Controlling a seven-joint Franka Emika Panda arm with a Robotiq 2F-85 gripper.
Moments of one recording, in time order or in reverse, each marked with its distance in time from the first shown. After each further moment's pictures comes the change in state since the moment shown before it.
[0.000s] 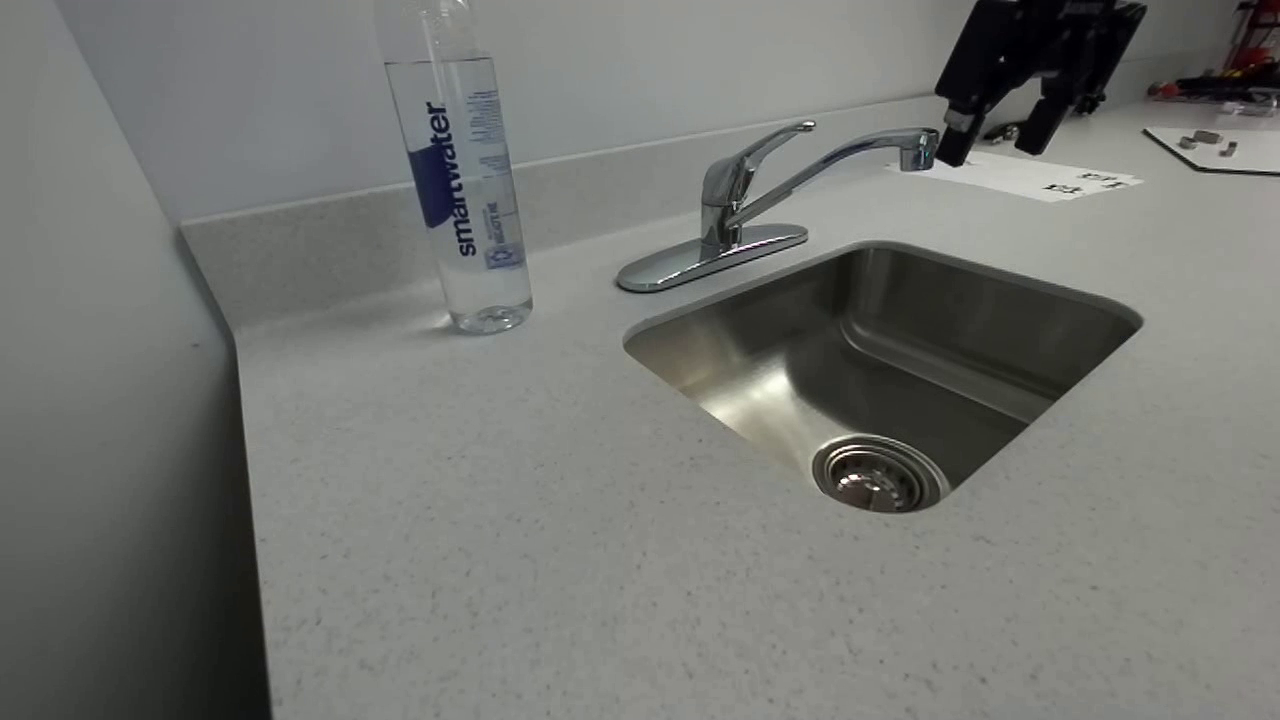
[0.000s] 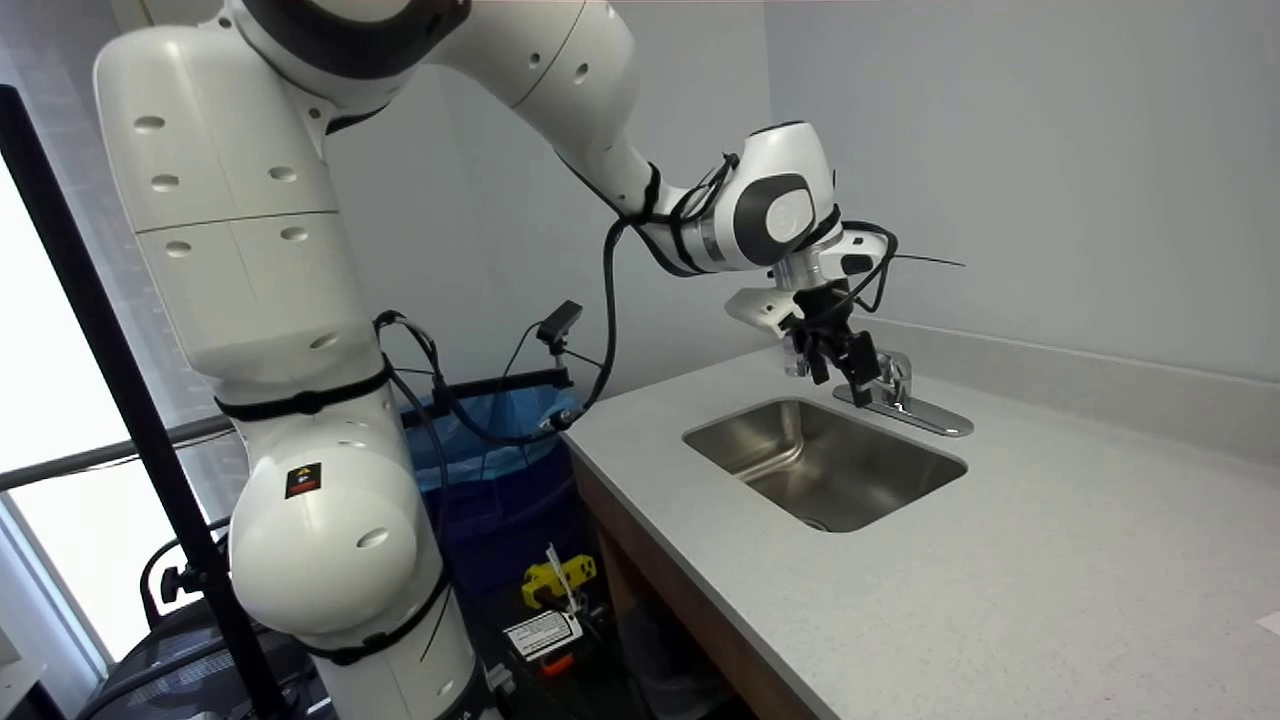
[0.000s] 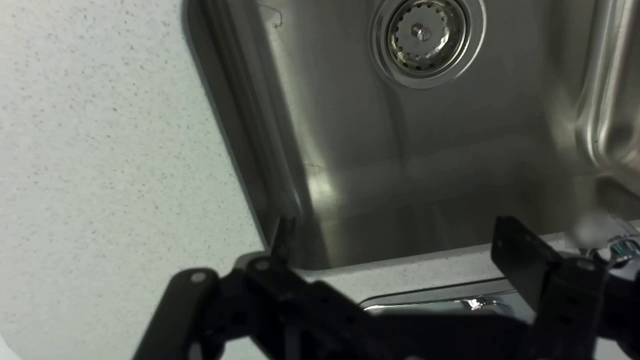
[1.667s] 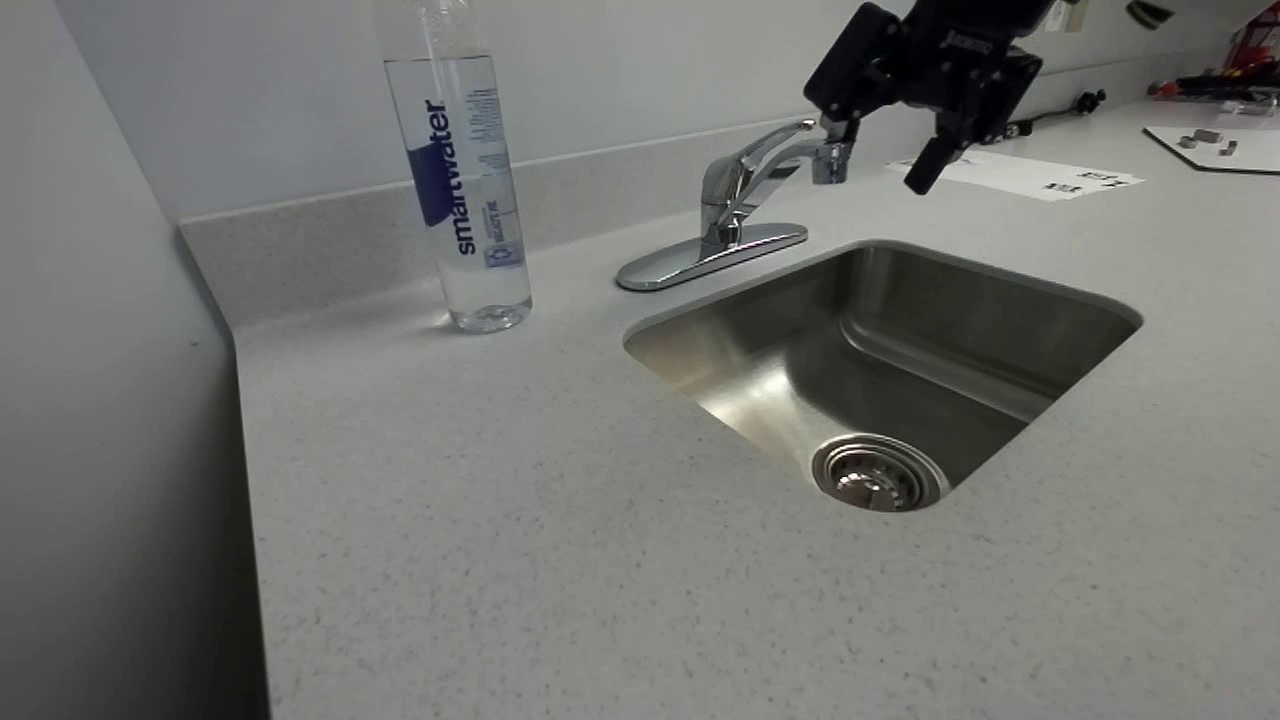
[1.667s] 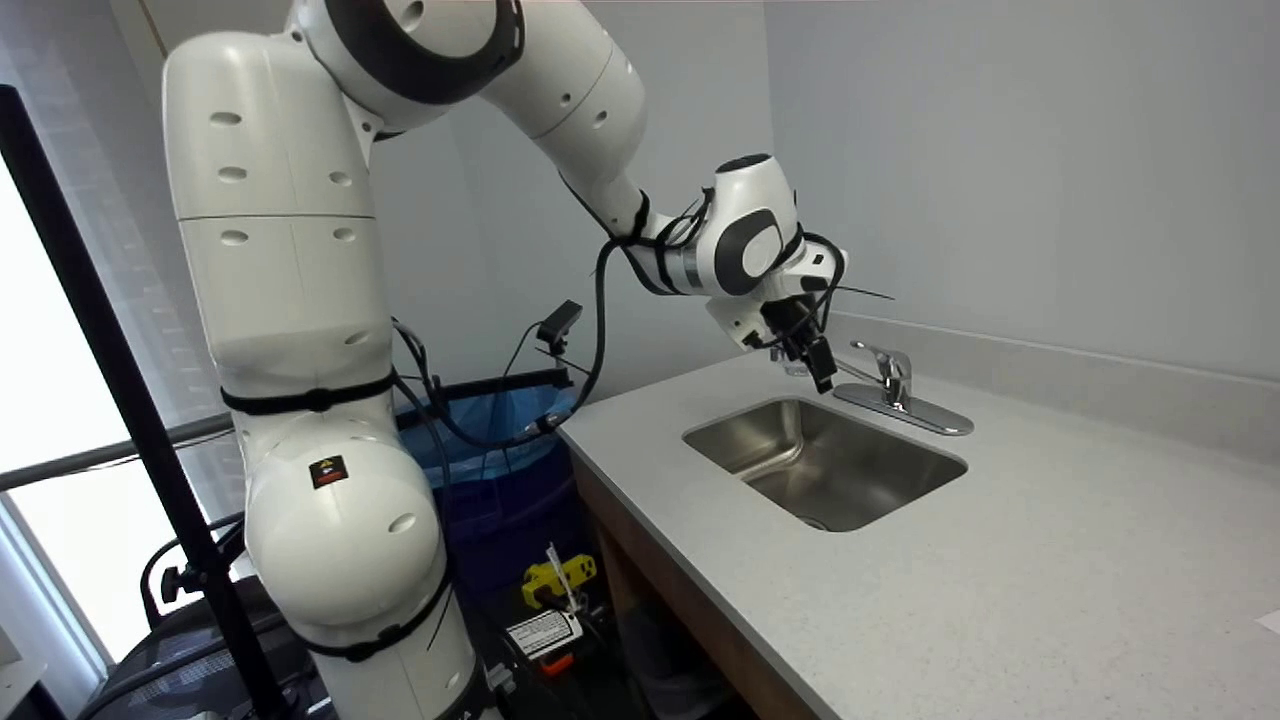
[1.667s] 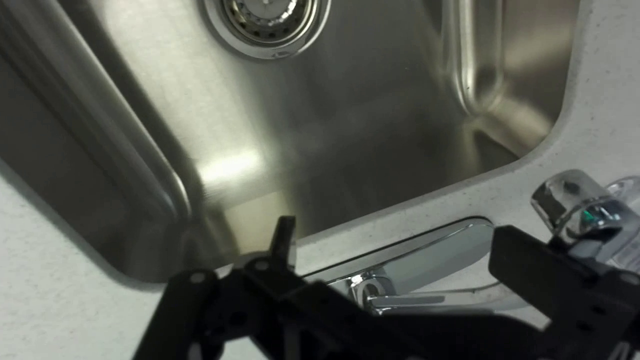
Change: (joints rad) arm 0.140 0.119 -0.003 0.039 0.092 0.246 0.172
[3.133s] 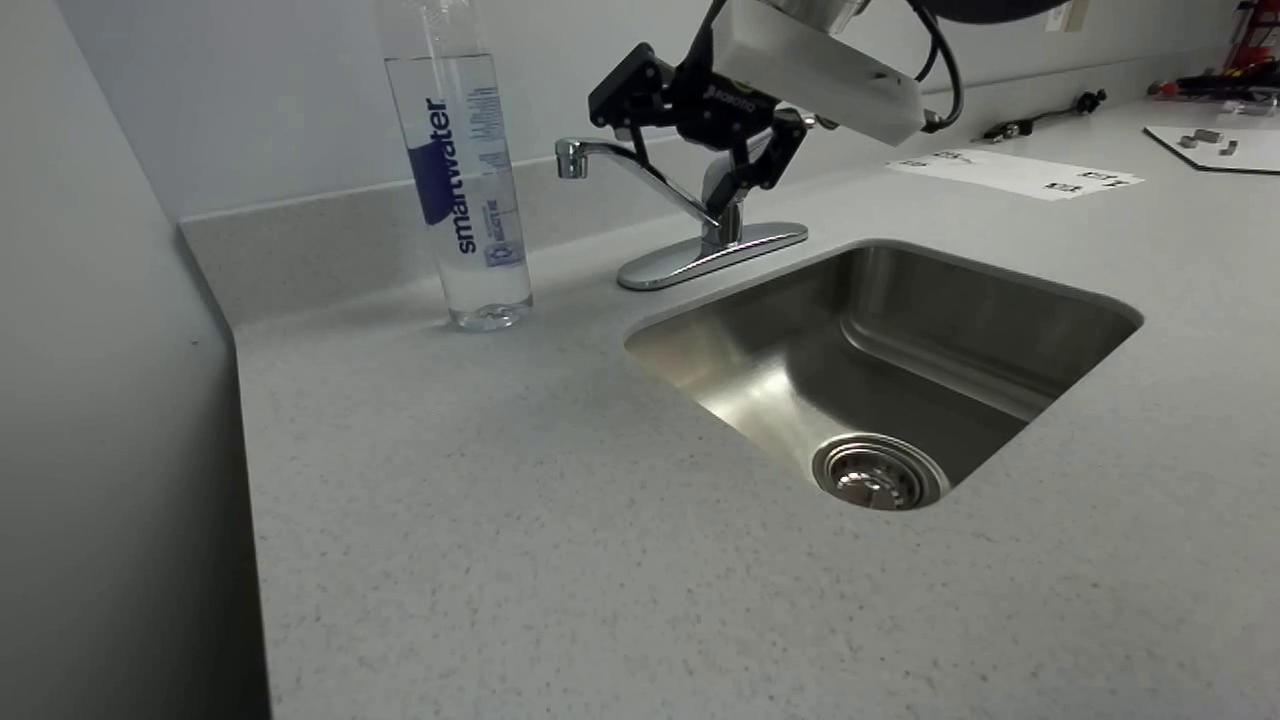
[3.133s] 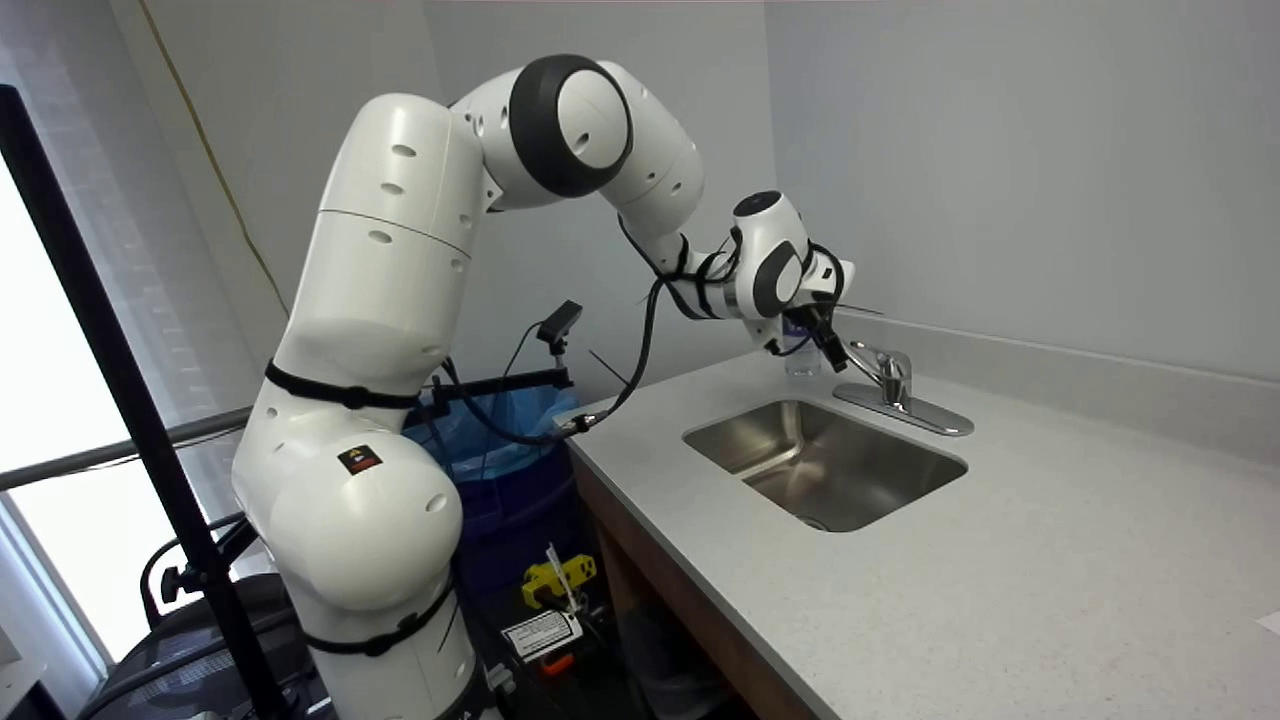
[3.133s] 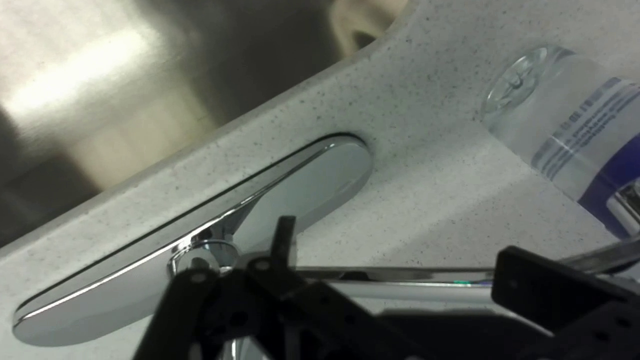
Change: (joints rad) arm 0.182 0.381 -0.115 0.414 -0.022 0.174 0.218
